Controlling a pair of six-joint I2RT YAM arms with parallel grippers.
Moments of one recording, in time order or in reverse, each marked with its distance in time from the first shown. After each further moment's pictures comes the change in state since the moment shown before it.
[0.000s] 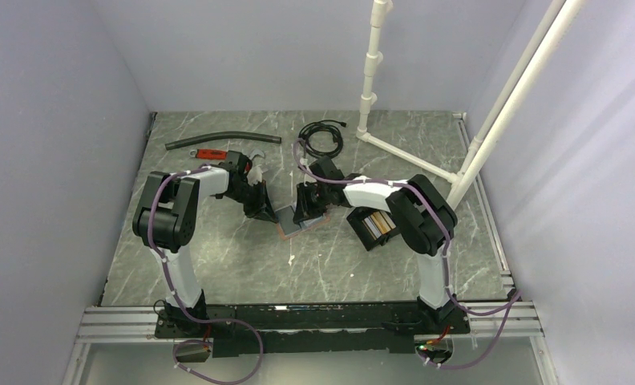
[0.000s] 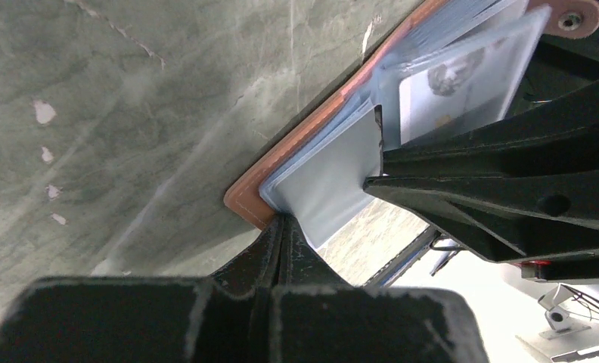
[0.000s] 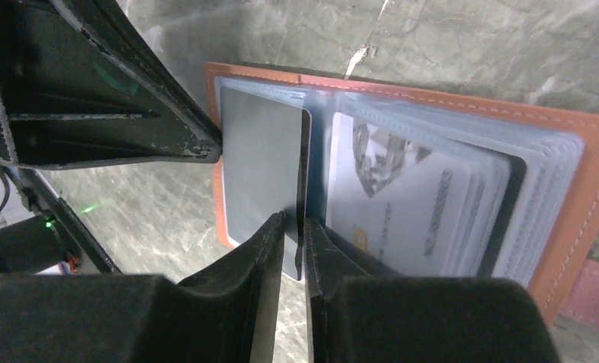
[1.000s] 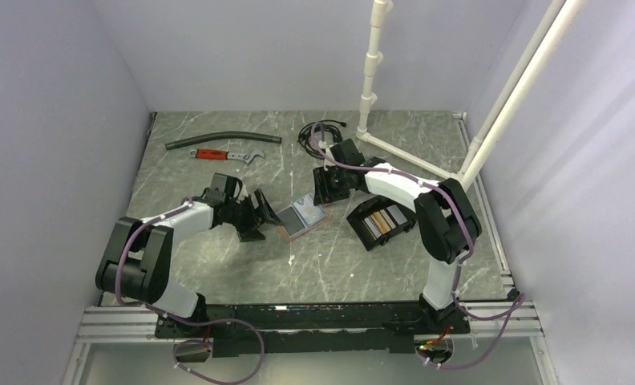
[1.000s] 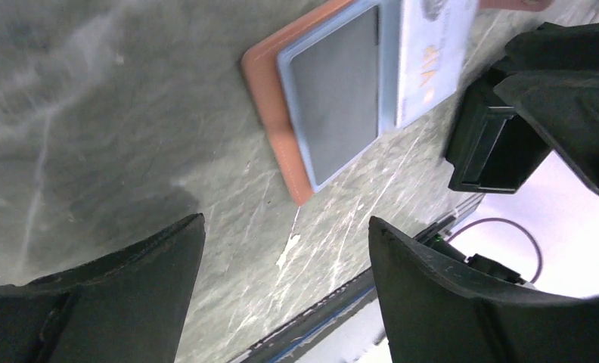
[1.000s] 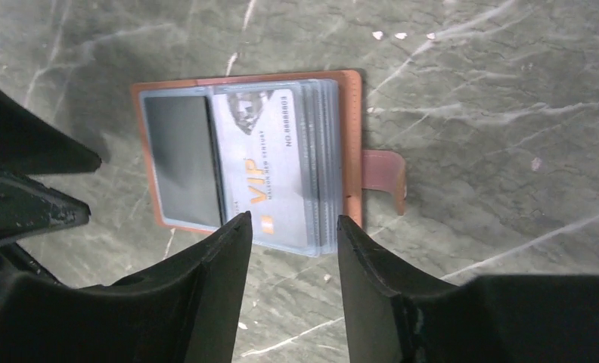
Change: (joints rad) left arm -0.021 -0.420 -0.355 0.201 -0.128 -0.320; right arm -0.111 -0.154 0.024 -0.220 0.126 -0.211
